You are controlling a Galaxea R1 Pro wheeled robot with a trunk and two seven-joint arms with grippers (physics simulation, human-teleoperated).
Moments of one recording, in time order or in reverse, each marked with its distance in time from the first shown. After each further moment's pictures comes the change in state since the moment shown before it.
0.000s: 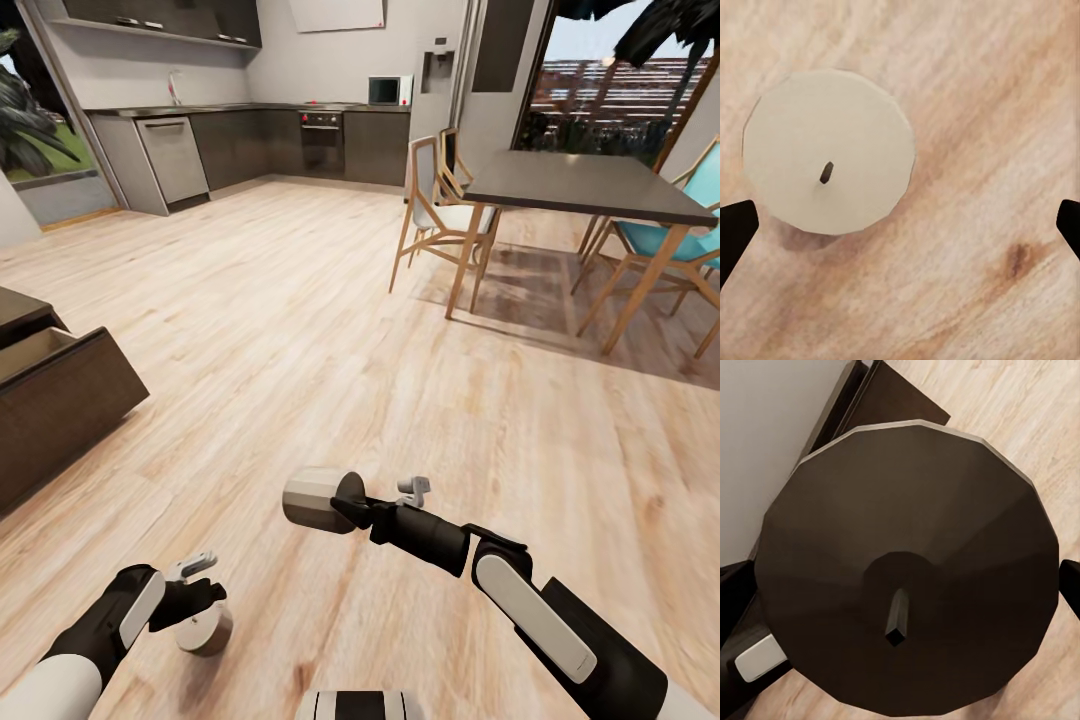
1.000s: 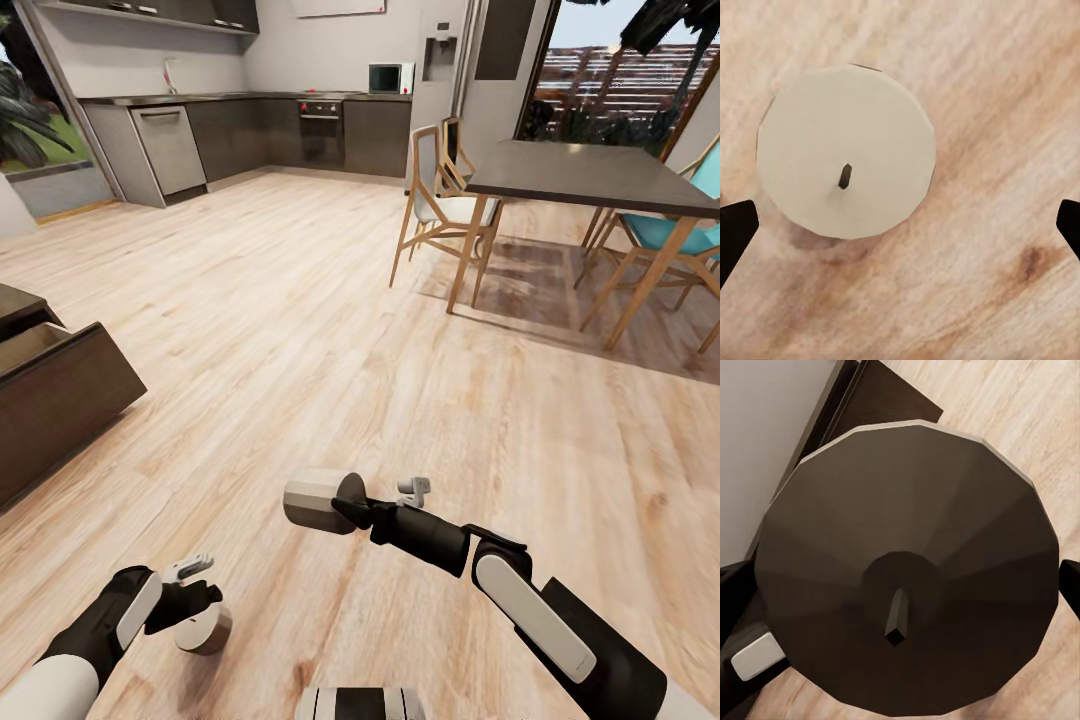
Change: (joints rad) left arm 0.000 0.007 0.008 0.009 -0.002 -0.001 0.007; right arm 0.000 0.000 0.000 0.007 0.000 0.001 -0.002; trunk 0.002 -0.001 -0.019
